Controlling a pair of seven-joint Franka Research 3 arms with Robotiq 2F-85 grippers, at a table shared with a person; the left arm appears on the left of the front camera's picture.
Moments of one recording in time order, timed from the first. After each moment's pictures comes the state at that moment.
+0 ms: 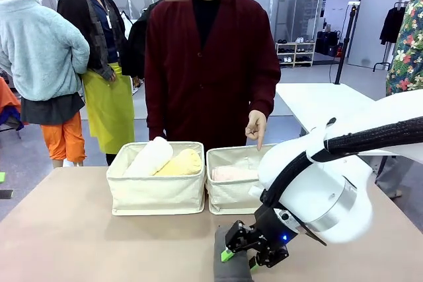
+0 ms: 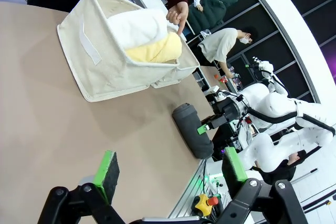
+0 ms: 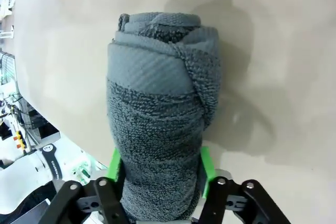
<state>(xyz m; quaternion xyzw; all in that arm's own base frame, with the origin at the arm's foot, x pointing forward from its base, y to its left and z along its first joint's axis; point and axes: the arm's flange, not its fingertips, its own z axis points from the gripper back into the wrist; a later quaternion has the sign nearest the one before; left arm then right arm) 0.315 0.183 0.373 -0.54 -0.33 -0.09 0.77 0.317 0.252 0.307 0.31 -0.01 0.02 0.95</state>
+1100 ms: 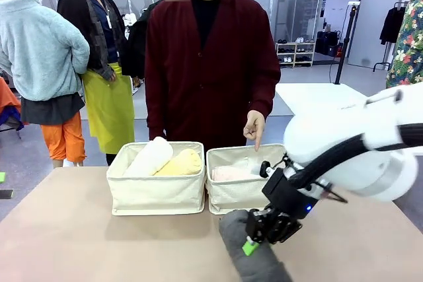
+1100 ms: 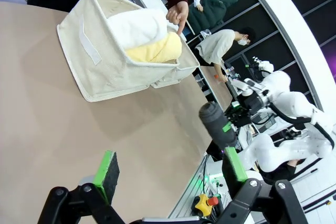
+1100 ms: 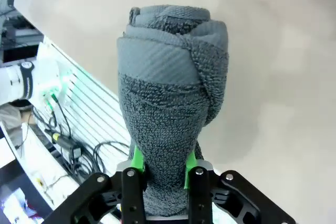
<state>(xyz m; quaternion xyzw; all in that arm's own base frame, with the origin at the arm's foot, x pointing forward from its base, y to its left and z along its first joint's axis) 0.315 0.183 0.373 -0.54 -0.33 -0.09 0.77 0.300 0.231 0.410 0.23 0.00 0.23 0.95</state>
